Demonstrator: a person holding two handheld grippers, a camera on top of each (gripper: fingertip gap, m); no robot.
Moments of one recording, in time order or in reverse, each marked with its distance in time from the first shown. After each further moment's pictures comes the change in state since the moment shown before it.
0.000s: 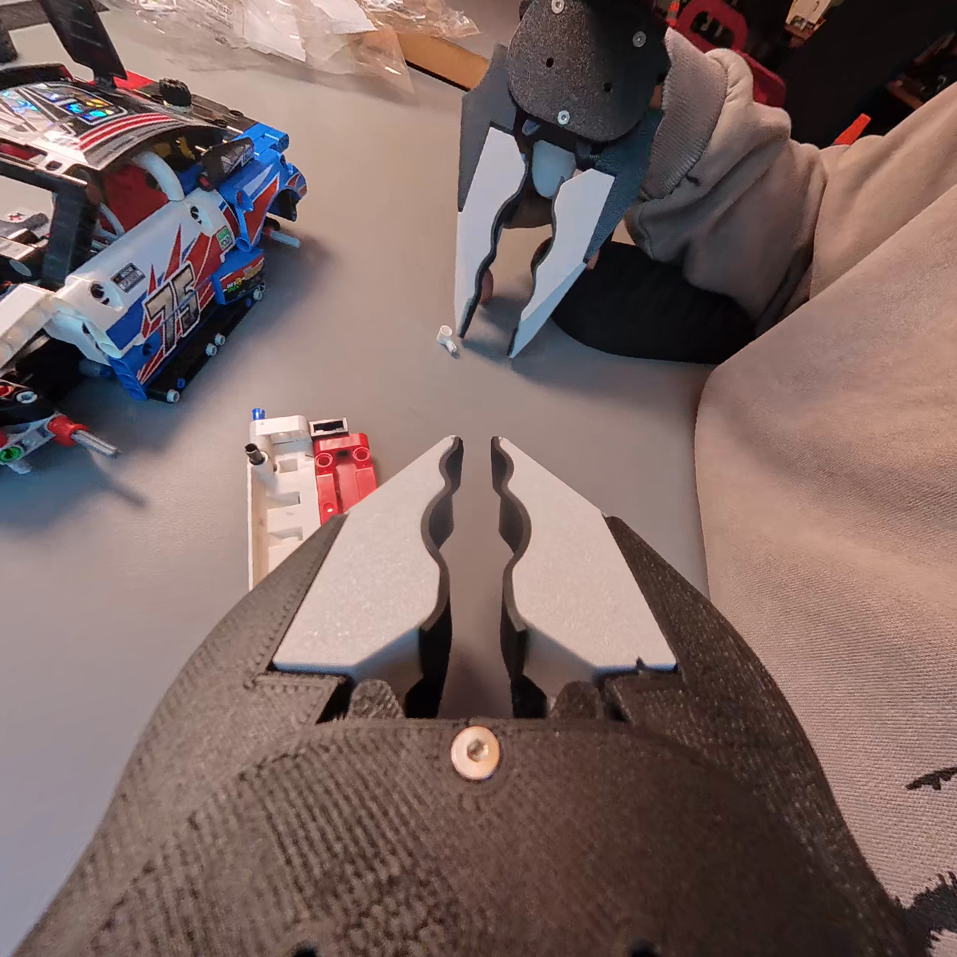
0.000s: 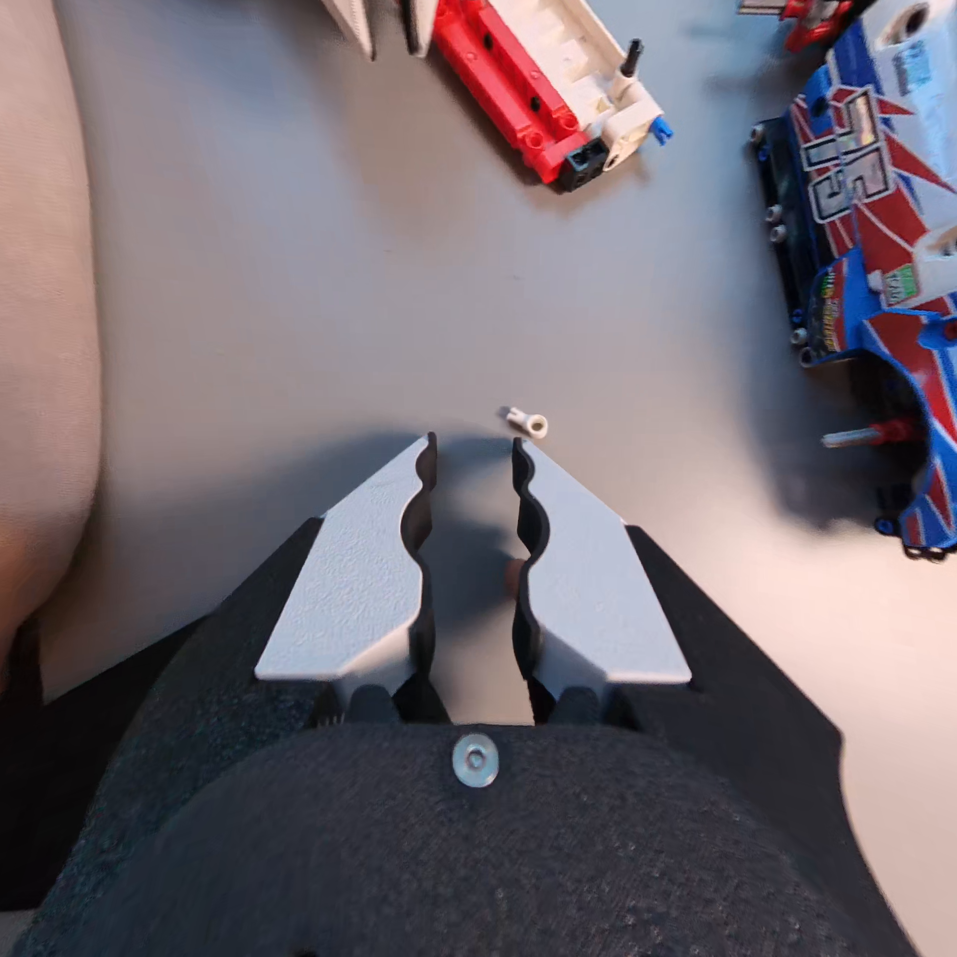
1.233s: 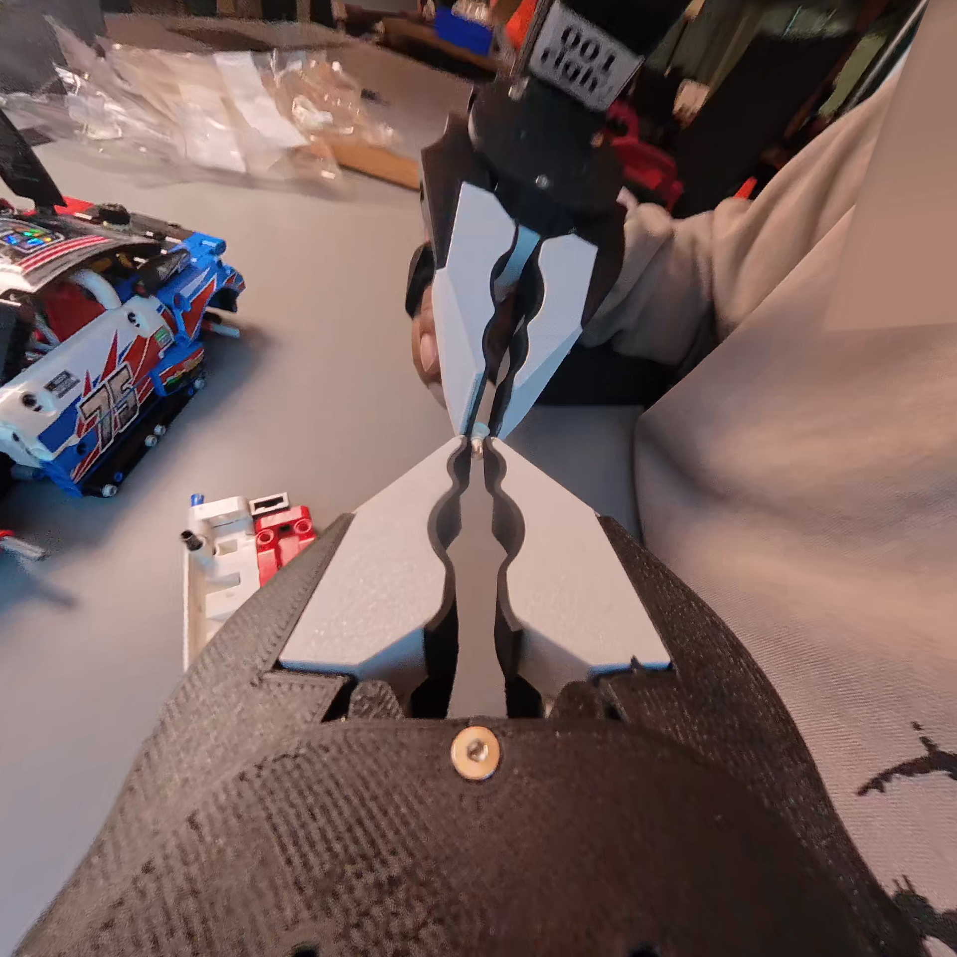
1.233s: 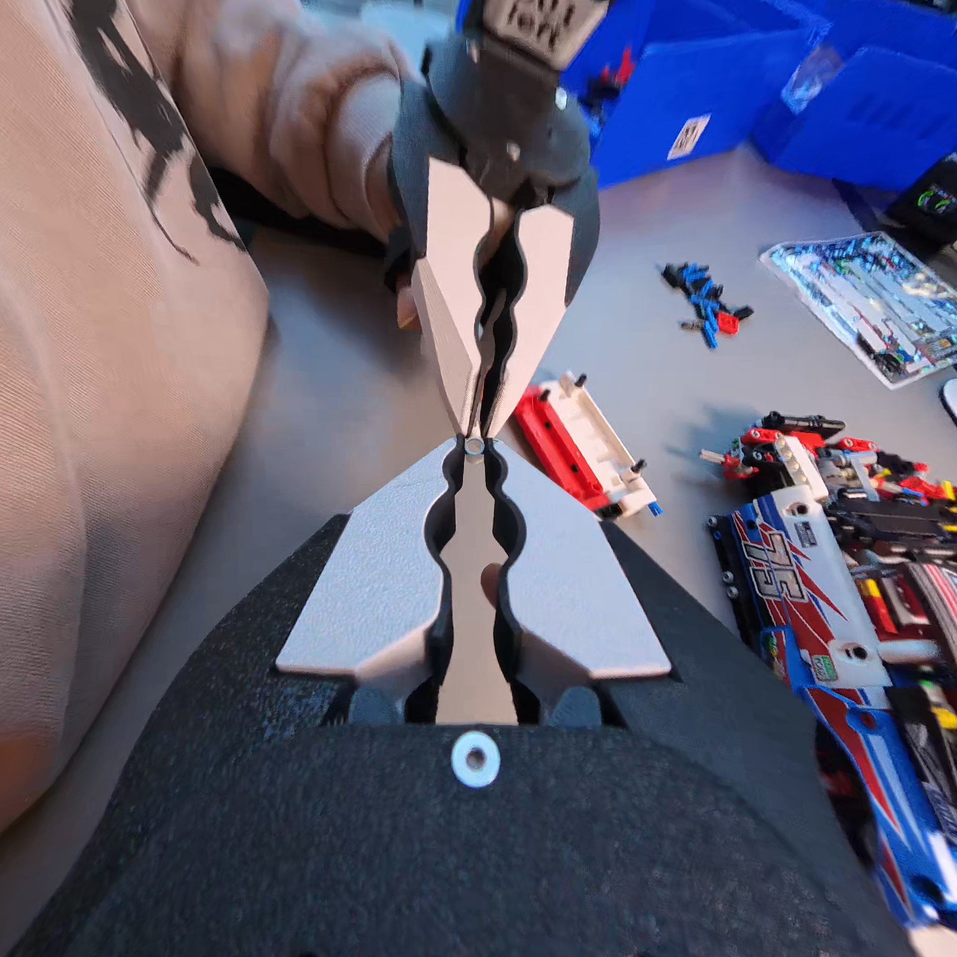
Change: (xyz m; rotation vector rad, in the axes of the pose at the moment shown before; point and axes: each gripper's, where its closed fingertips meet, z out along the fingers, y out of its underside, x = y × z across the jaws) left arm 0.029 -0.023 0.000 0.116 0.105 0.062; right arm -0.041 -0.114 -0.001 0.448 0.002 -0.255
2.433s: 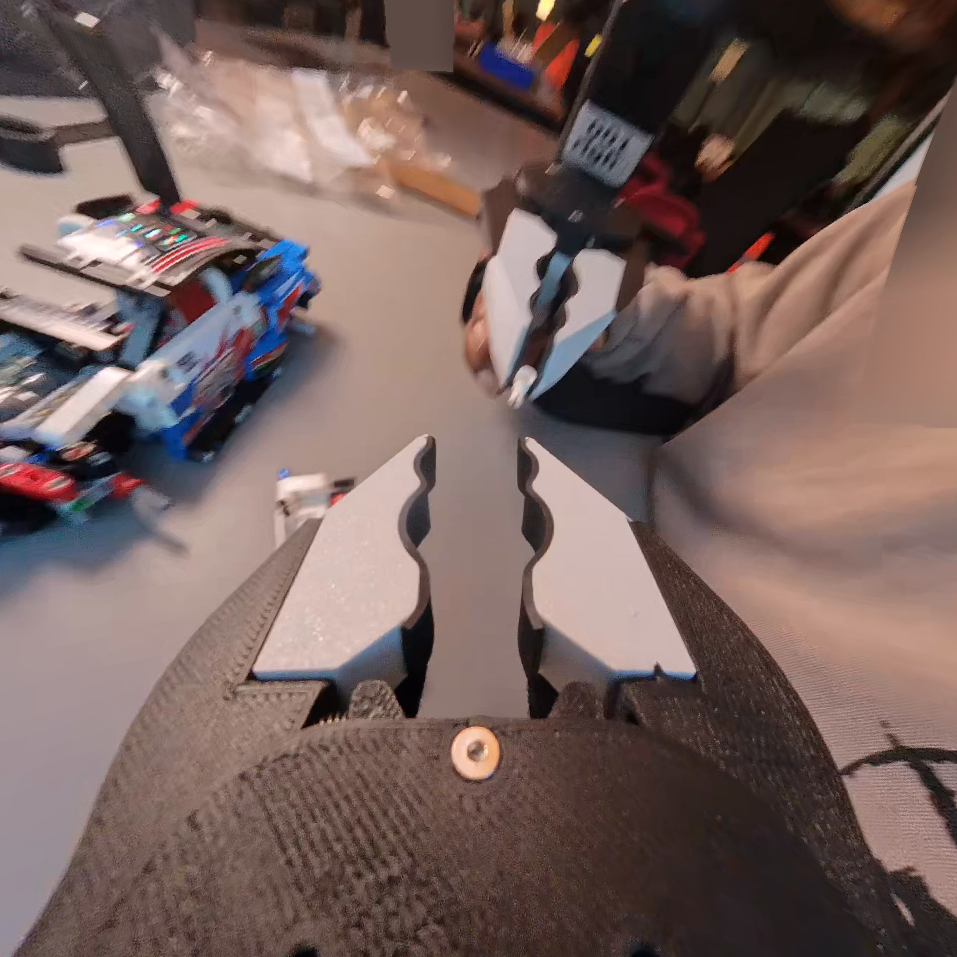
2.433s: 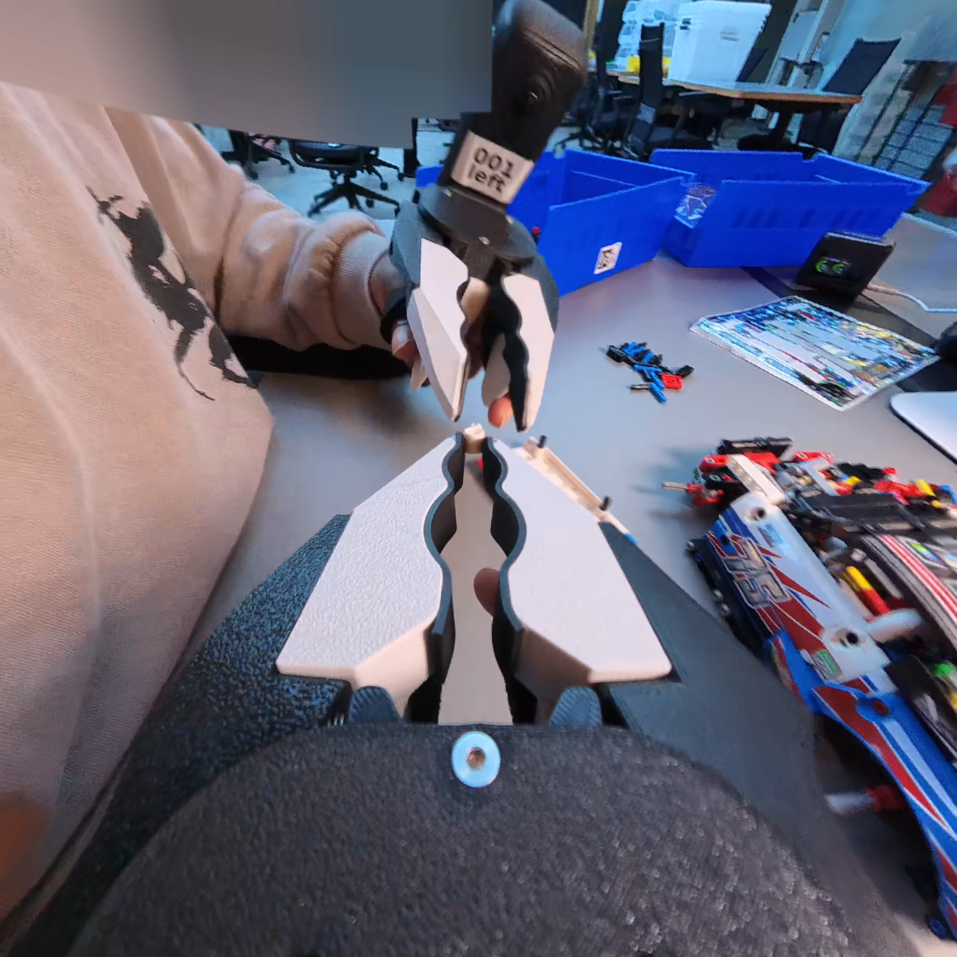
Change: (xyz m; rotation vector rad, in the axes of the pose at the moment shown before) left arm -0.026 -0.017 -0.022 0.043 -0.033 -0.113; right arm 0.022 -0.021 -0.017 0.264 0.047 0.149
